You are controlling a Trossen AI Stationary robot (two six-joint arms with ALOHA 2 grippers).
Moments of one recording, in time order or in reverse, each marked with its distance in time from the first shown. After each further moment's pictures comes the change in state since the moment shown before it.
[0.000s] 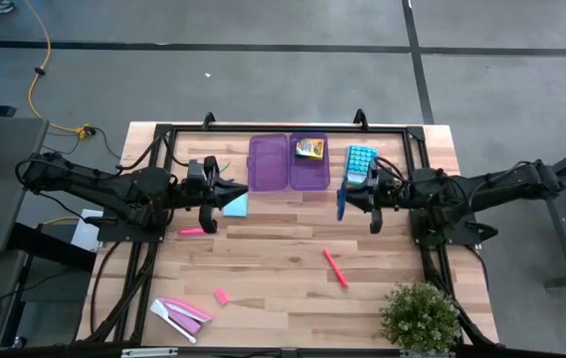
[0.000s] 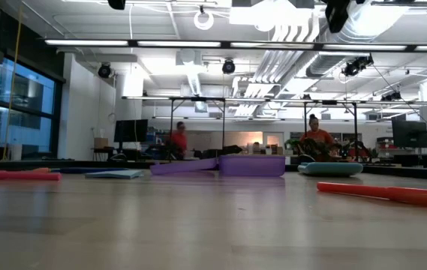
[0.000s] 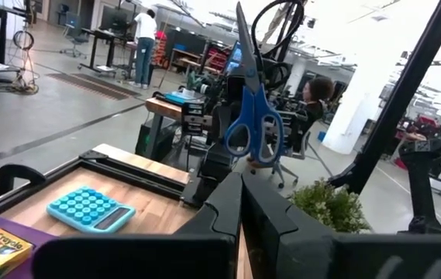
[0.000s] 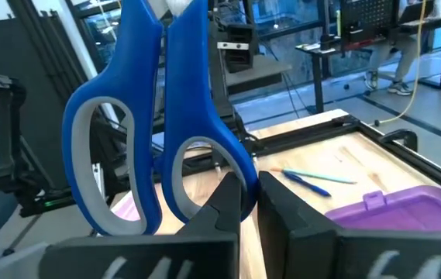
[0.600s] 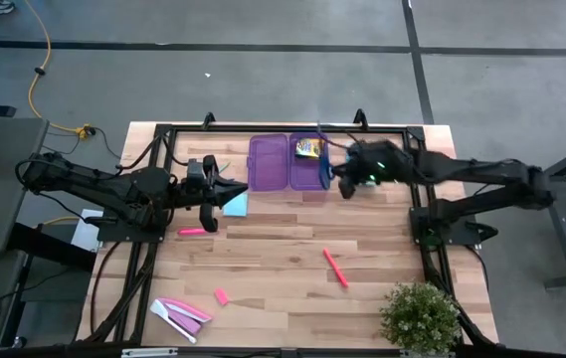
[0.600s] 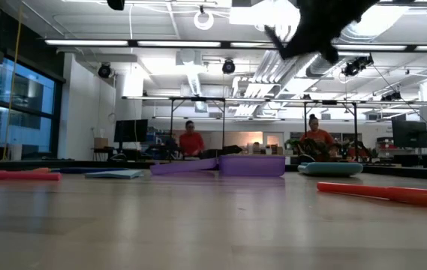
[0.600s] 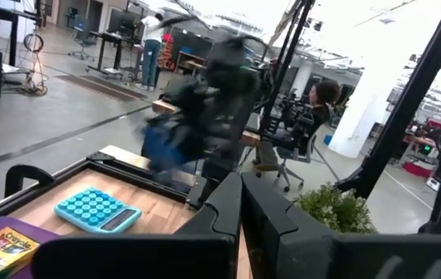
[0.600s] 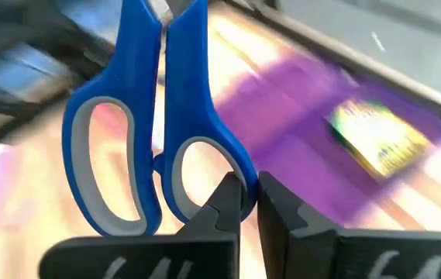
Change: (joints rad) left arm 0.000 0.000 0.000 0.003 -0.024 0.000; right arm -0.338 0.284 0.292 -0.591 -0.051 0.203
